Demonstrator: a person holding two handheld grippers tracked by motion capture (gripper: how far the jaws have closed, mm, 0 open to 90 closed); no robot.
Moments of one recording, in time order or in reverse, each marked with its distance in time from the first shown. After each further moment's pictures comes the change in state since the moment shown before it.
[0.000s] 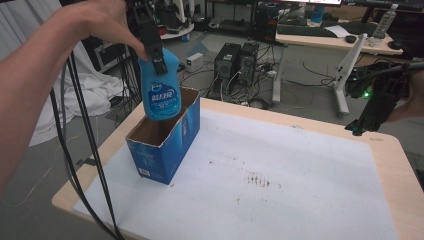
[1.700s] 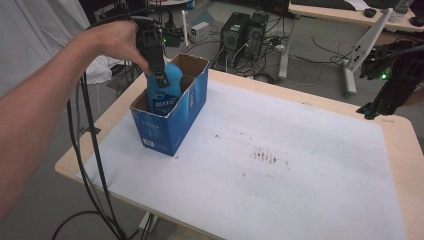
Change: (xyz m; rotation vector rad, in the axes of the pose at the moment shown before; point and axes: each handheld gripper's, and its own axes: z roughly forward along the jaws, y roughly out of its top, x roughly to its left) left arm 0.007 -0.032 0.124 0.034 -0.065 0.142; right arm 0.003 0.013 0.017 0.027 0.016 -0.034
